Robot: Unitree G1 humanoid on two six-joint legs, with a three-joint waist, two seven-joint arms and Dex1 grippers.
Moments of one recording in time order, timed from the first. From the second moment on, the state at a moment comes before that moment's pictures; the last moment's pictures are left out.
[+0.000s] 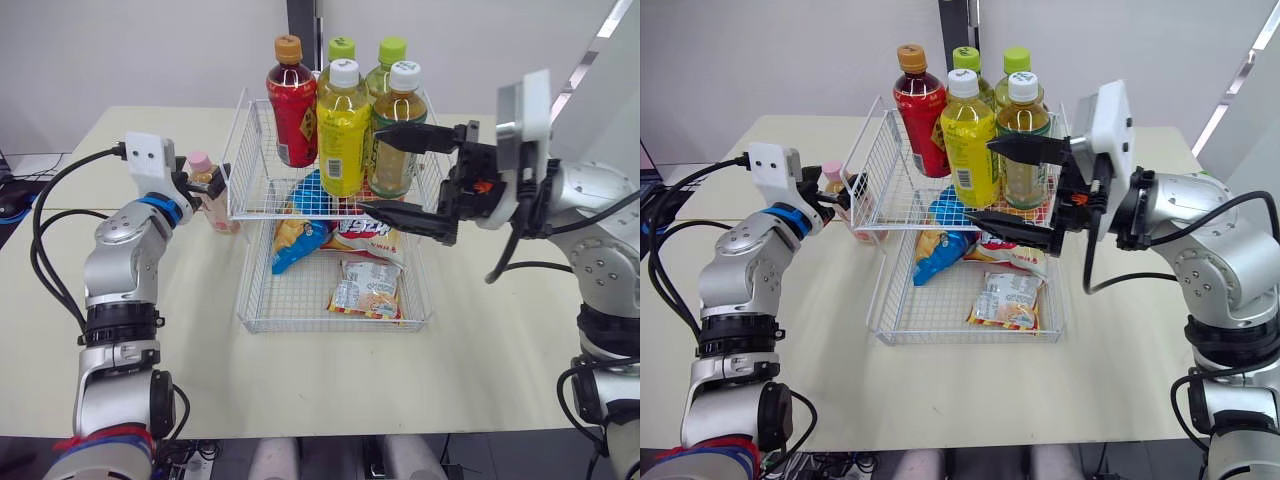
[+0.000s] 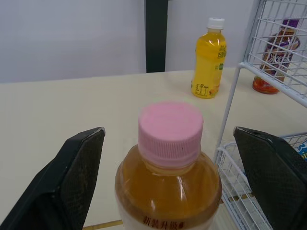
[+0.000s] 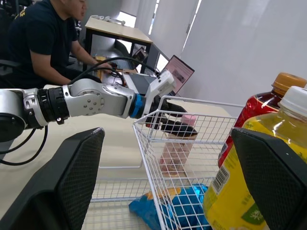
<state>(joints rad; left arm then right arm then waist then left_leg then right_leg) -0.74 0.55 0.25 0.37 -0.30 0.36 -0.43 -0.82 -0.63 -0.01 -0.41 0.72 0.67 0.85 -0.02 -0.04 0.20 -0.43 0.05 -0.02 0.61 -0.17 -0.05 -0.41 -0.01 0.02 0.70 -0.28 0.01</state>
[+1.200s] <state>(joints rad) -1.27 0.92 0.27 0.34 -0.53 0.69 -0.87 -0.86 -0.58 0.03 -0.34 0.62 0.63 0.83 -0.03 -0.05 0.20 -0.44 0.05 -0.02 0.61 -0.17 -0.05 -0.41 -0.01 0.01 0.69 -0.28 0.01</state>
